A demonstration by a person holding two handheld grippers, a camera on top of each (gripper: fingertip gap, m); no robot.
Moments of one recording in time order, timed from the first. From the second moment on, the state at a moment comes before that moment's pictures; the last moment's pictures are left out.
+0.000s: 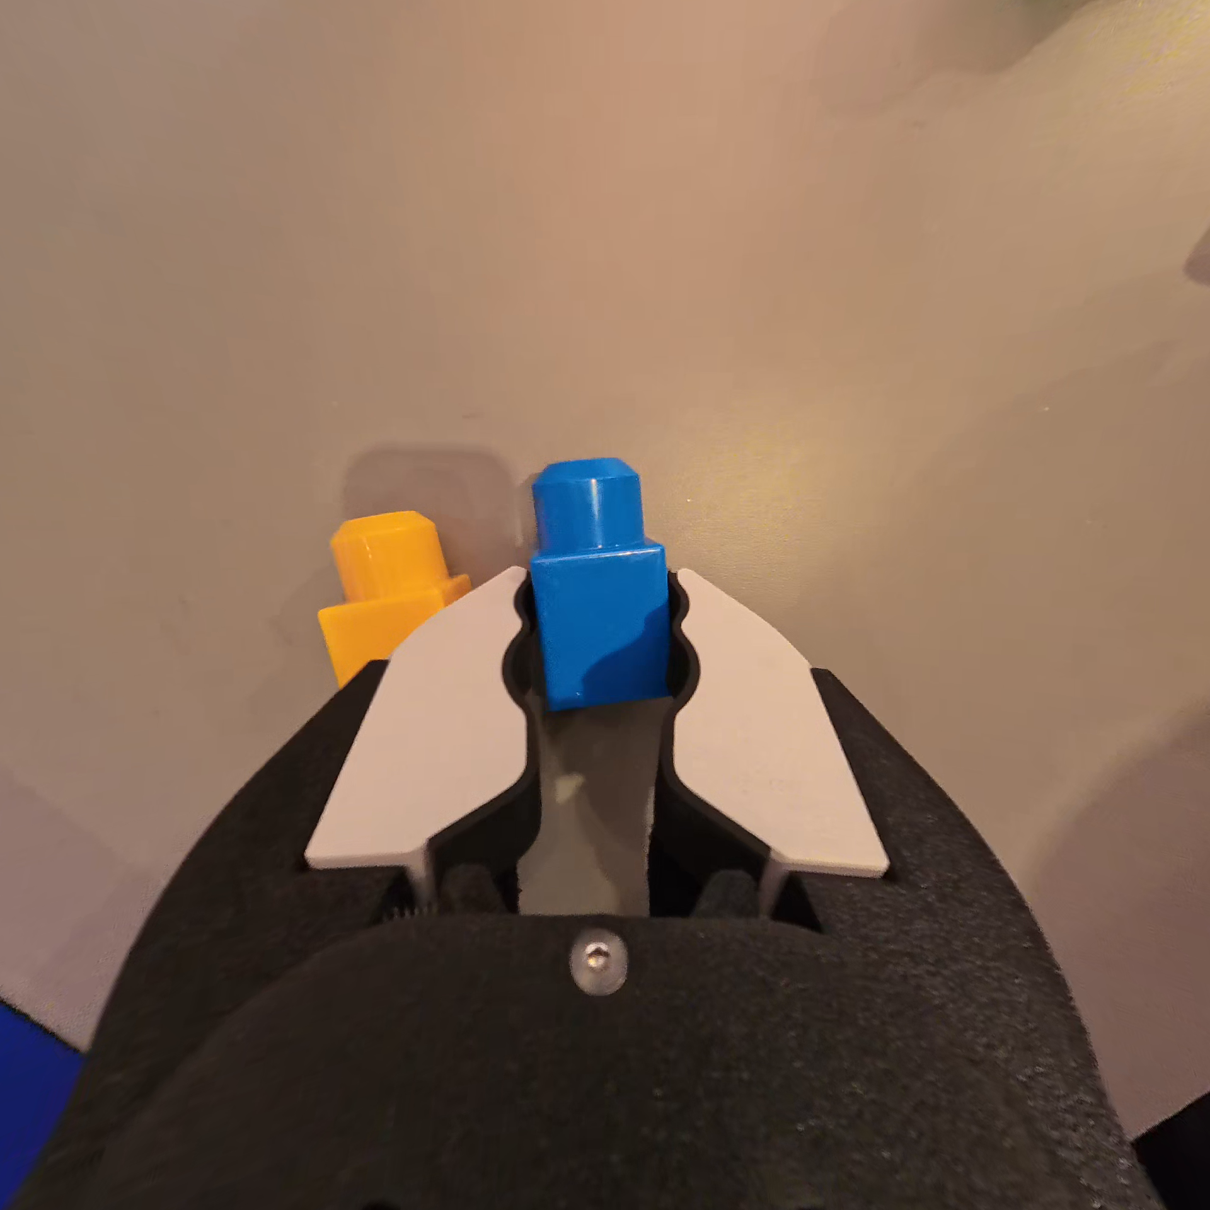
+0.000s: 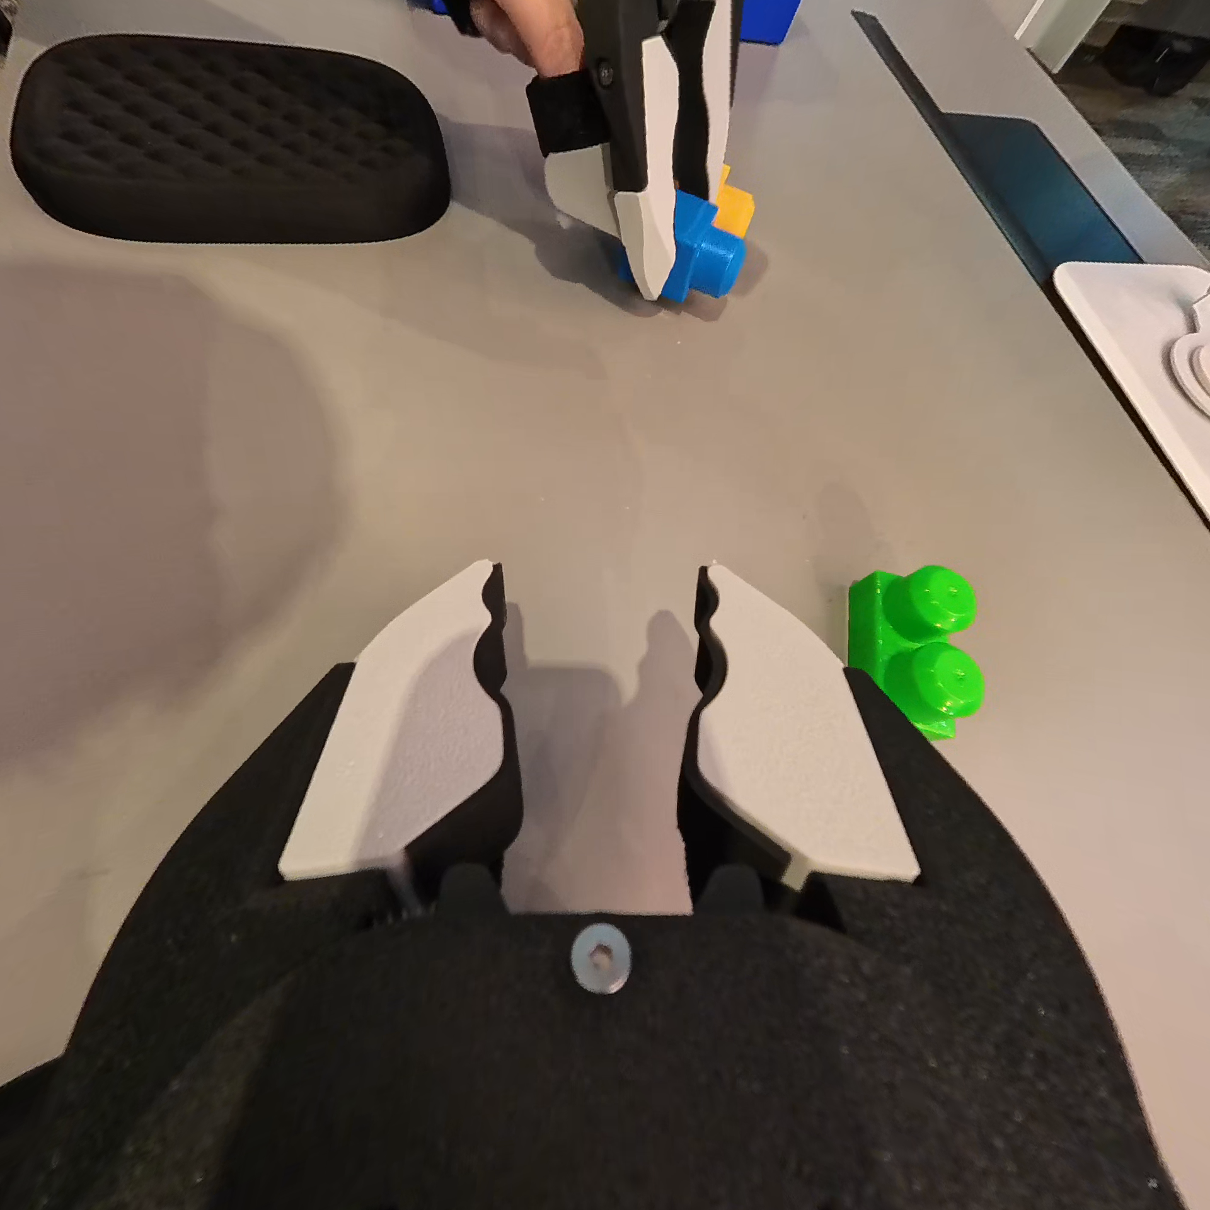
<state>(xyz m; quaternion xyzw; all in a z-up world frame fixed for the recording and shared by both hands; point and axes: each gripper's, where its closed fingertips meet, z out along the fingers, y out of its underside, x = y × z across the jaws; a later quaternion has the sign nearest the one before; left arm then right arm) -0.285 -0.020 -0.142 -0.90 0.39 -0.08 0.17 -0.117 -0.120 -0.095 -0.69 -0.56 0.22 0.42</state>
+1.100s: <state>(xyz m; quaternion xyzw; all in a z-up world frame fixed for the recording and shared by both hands) -0.354 -0.027 -0.019 -0.75 0.29 -0.11 0.58 -0.241 -0.070 -0.099 -0.56 -0.68 0.24 0.42</state>
